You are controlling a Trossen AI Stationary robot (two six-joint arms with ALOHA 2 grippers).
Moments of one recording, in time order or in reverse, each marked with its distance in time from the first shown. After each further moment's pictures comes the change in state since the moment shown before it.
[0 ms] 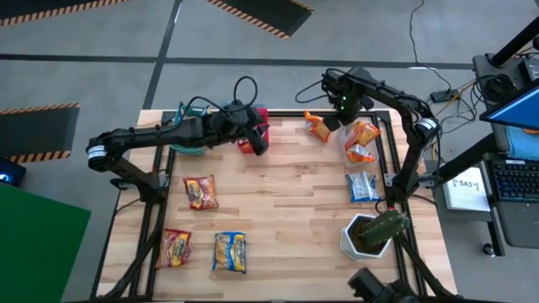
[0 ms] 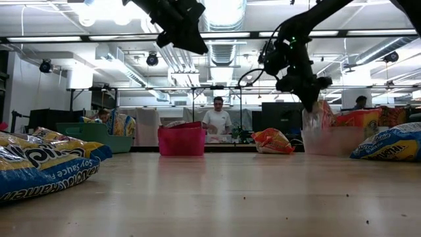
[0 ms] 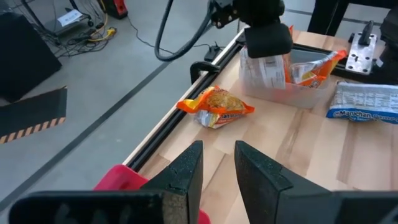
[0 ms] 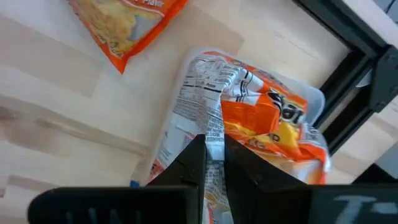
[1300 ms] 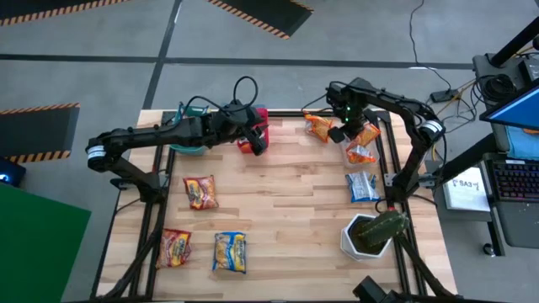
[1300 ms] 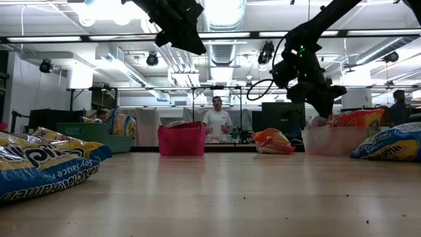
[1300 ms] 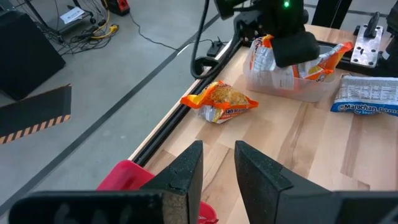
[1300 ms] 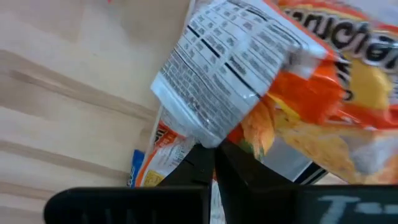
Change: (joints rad) left arm 0.000 -0.005 0.009 -0.037 -0.009 0.010; right arm -0.007 -0.057 -0.216 0.035 -0.098 0.007
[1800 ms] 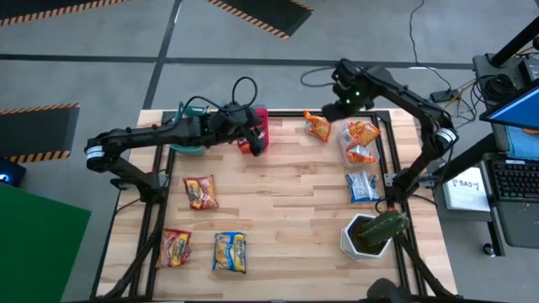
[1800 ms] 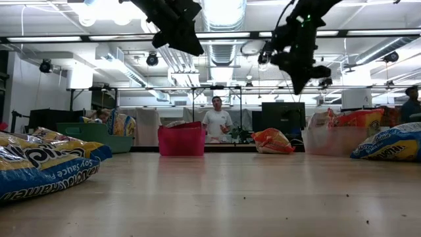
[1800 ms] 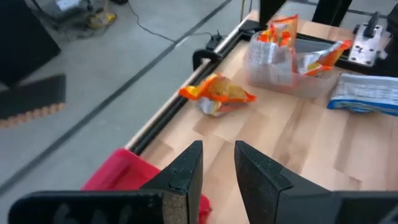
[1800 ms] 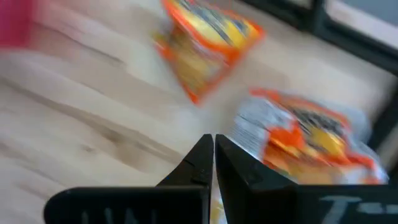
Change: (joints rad) left arm 0.000 -0.011 0.000 -0.043 0.014 -0.058; right arm 0.002 -0.133 0.177 0.120 -0.088 0.083
